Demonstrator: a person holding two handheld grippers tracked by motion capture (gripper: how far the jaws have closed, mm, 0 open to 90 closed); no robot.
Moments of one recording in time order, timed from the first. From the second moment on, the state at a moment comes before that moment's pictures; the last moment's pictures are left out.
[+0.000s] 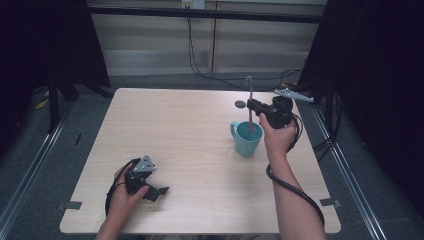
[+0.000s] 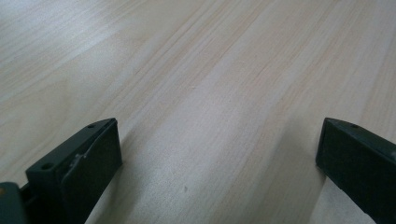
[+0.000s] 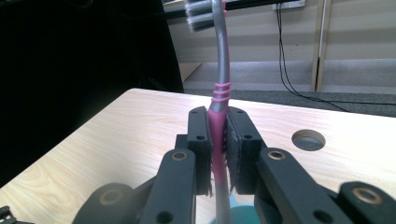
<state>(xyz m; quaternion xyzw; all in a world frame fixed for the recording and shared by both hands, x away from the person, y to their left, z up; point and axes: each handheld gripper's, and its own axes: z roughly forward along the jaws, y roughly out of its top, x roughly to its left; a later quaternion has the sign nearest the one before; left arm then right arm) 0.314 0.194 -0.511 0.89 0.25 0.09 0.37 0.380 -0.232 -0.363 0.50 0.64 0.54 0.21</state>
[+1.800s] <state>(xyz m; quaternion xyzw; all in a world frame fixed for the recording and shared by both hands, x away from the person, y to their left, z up) 0.314 0.194 -0.511 0.89 0.25 0.09 0.37 0.382 -0.242 -0.416 0.52 0.64 0.53 0.21</state>
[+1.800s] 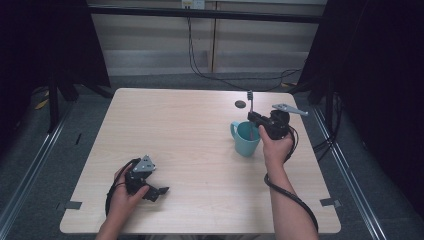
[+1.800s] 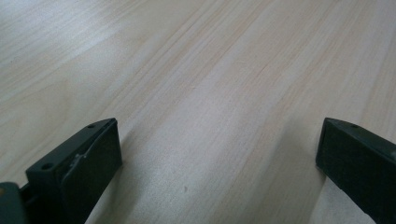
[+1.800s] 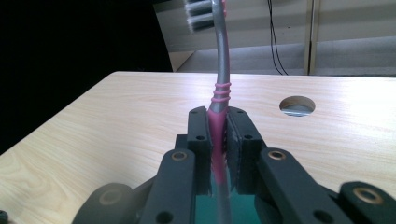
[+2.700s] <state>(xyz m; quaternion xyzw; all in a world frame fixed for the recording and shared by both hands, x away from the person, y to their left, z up) 0.314 0.194 -0.511 0.89 0.25 0.09 0.37 0.379 -0.246 -0.436 0.52 0.64 0.52 0.21</state>
